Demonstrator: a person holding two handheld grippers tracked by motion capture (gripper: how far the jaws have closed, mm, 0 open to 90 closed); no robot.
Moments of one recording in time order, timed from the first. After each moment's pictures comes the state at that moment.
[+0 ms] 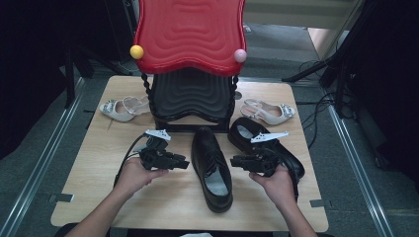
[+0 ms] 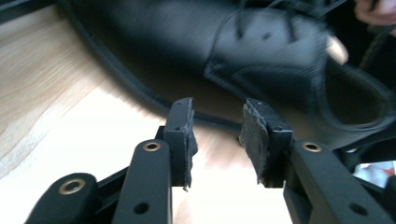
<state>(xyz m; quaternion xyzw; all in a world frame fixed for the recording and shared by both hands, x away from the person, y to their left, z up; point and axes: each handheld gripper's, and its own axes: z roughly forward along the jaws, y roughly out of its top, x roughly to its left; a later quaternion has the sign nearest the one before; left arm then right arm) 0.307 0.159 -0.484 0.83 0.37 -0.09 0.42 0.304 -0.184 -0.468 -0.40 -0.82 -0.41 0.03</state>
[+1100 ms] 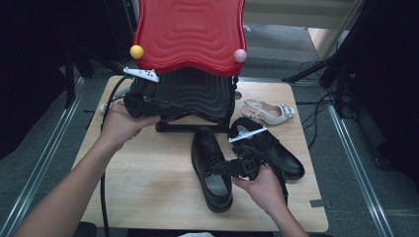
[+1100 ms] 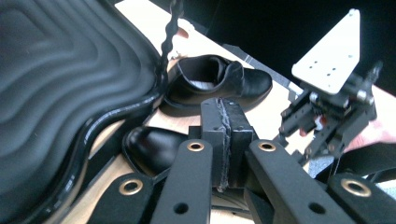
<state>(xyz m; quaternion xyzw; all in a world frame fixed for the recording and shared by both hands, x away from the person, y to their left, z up) 0.357 0.174 -0.326 0.83 0.30 -0.01 0.47 0.284 -0.128 -0.432 -0.41 -0.84 -0.35 0.10</state>
